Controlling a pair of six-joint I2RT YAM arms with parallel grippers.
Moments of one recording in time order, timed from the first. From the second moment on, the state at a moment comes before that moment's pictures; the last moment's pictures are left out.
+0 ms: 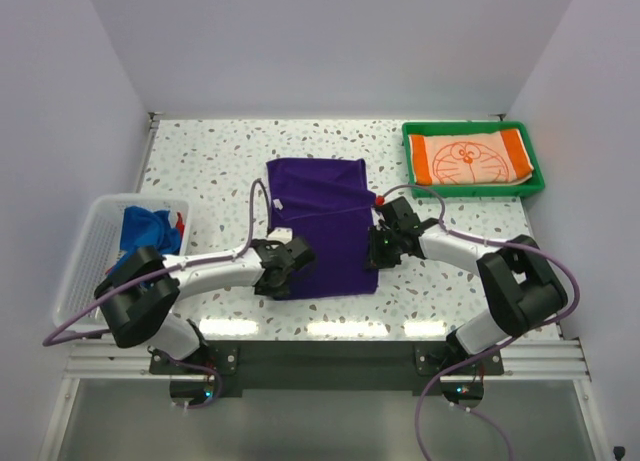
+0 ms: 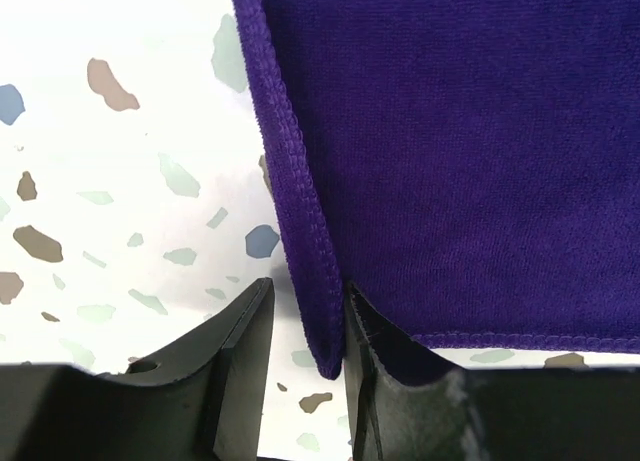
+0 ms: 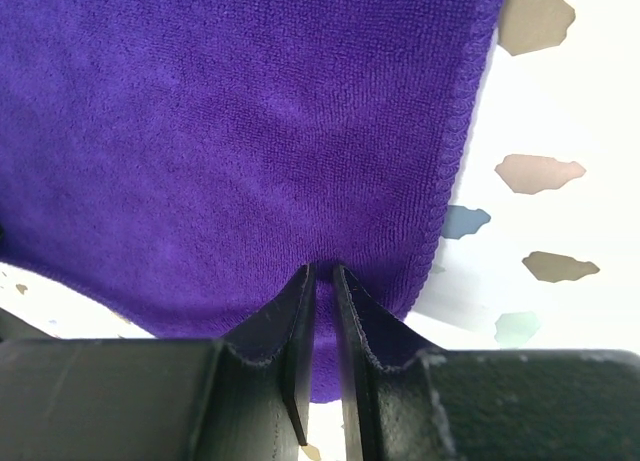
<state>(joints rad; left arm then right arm) -0.93 1.51 0.81 -0.73 -0.38 -0.87 0.50 1.54 0.75 -0.31 -0.23 0.51</state>
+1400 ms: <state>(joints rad) -0.66 1.01 0.35 -0.32 -0.02 -0.97 0.50 1.52 0.76 -0.39 -0.17 0.46</state>
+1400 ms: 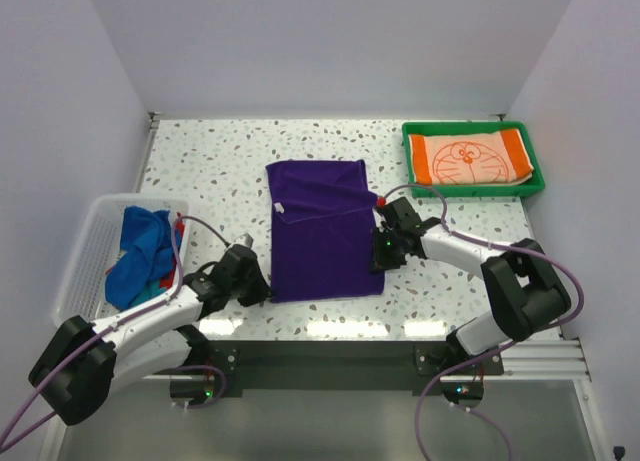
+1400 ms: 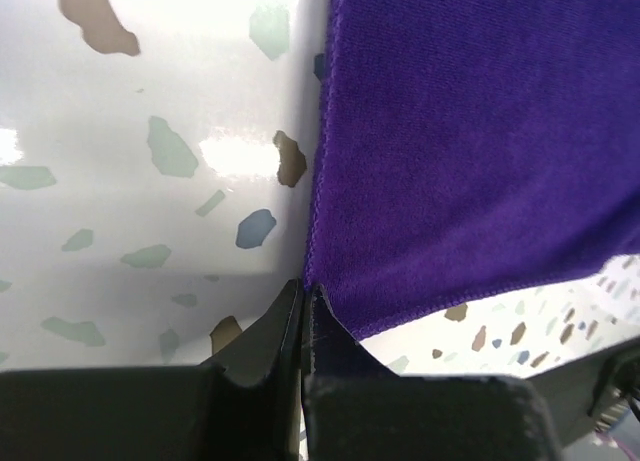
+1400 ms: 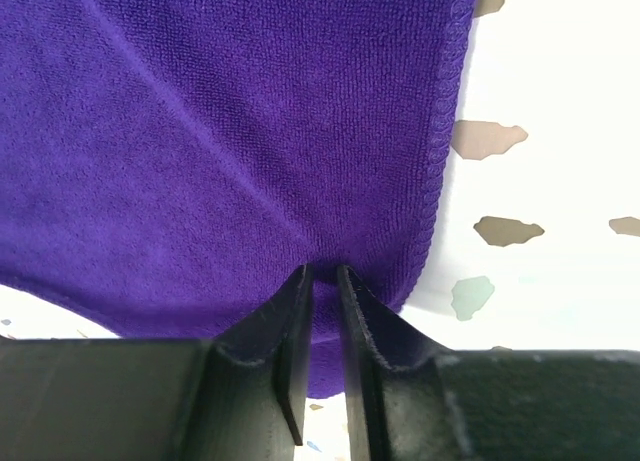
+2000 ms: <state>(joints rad) -0.65 0.86 0.20 -0.14 0.14 -1.03 0.50 1.38 0.80 -0.55 -0.14 0.41</state>
